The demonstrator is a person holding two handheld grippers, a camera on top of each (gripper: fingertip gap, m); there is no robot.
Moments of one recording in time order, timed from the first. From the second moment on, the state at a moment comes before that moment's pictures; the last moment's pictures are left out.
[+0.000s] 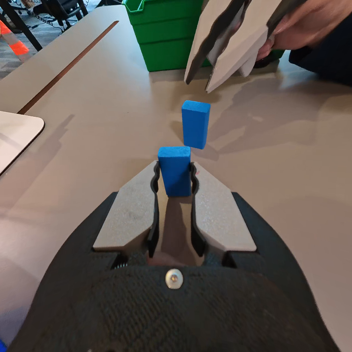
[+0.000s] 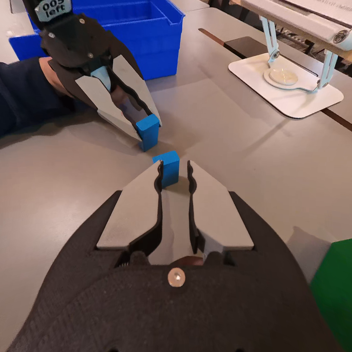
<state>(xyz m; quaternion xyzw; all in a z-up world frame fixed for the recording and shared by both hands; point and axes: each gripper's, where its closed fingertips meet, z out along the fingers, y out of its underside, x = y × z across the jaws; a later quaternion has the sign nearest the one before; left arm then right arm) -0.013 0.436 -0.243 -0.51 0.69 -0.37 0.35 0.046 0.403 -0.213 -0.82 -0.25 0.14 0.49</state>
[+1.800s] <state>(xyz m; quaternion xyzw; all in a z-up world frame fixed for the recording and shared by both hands) -0.062 0.447 -0.273 -0.63 0.64 -0.27 0.33 0.043 0.383 -0.252 -0.85 -0.30 0.15 0.41</state>
